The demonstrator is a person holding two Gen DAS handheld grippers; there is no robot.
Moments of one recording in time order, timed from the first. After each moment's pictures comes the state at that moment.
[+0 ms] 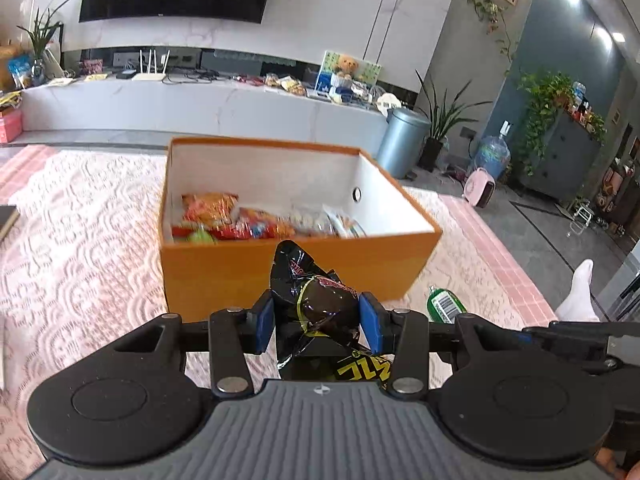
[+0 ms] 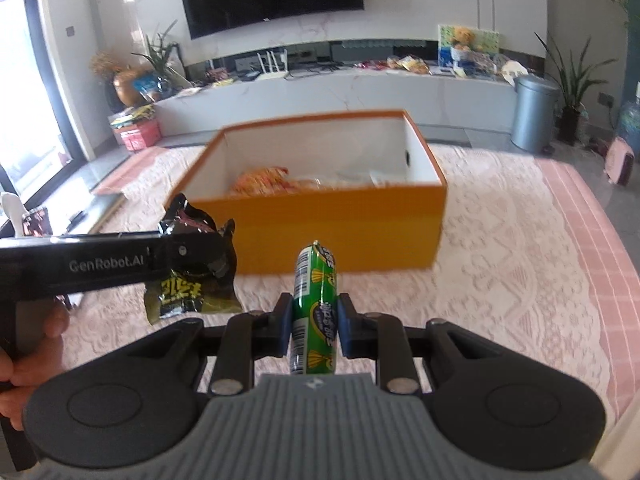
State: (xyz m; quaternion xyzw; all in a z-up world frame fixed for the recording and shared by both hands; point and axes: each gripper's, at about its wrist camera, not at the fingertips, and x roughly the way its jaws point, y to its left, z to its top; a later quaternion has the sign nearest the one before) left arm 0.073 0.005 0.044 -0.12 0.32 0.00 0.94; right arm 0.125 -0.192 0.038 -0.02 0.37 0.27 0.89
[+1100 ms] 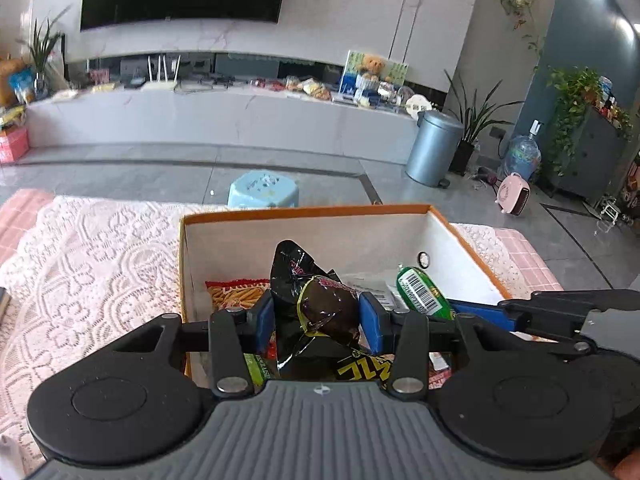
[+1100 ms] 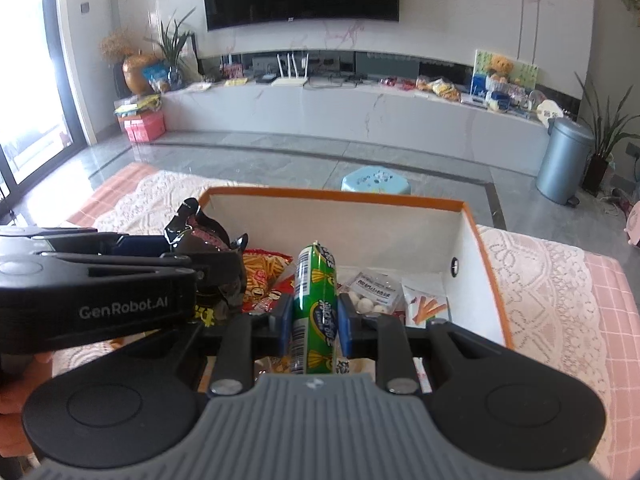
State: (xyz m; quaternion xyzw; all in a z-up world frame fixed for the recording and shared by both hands) left arm 0.197 0.059 0.039 -0.10 0.34 0.02 0.93; right arm 0.277 -0.081 0.049 -0.08 0.36 0.29 0.89
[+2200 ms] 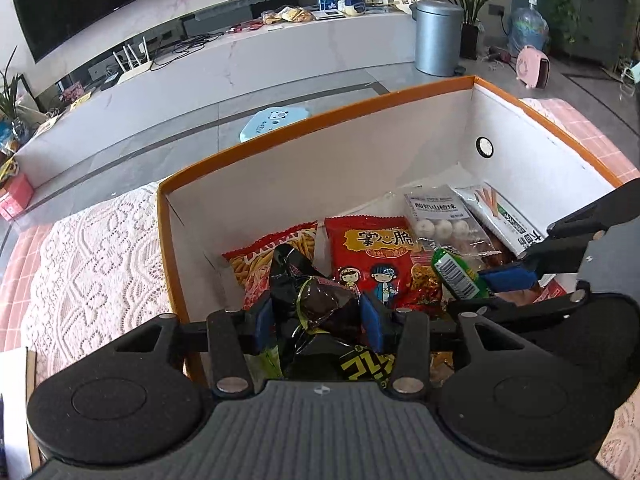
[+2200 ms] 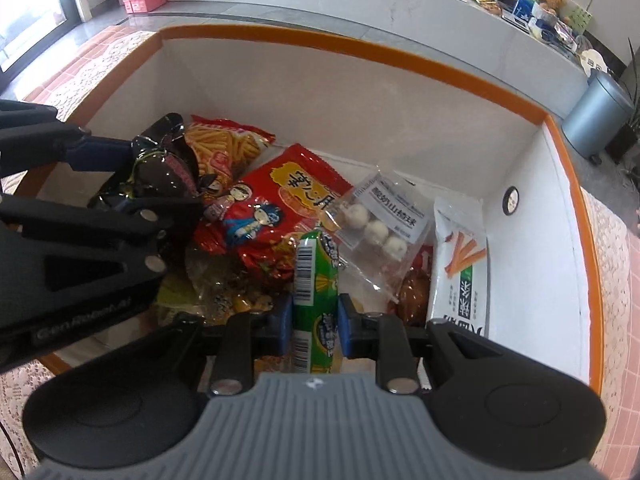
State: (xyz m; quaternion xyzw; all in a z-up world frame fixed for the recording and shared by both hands) left arm 0.249 0.053 -0.009 0.06 0.45 0.02 0.89; right arm 0.344 -0.032 -0.037 -0.19 0.49 0.28 0.80
